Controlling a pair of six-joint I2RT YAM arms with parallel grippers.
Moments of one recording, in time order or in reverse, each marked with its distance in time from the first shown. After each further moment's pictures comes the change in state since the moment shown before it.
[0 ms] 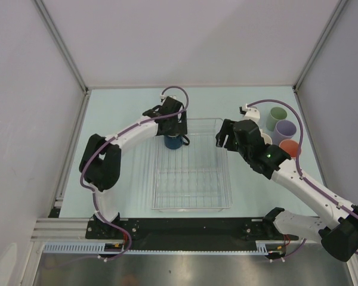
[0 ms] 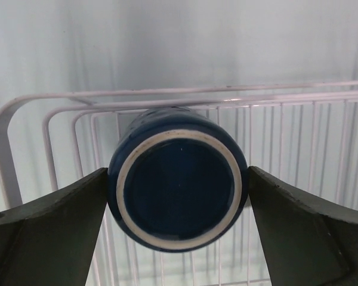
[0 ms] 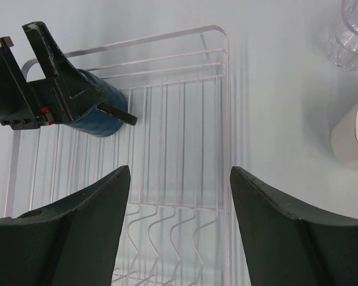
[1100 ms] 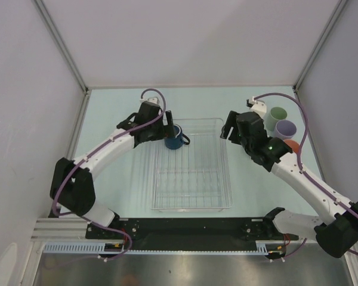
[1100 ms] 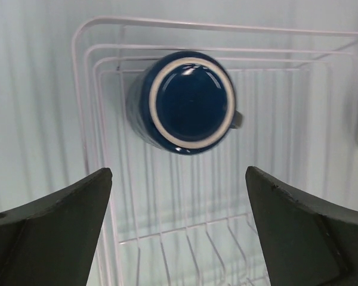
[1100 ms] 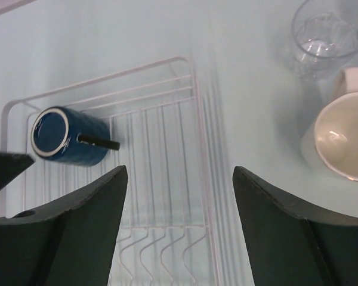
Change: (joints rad) left arm 0.081 -0.388 -0.297 0.097 0.172 -0.055; right arm -0.098 0.067 0.096 -0.056 0.051 0.016
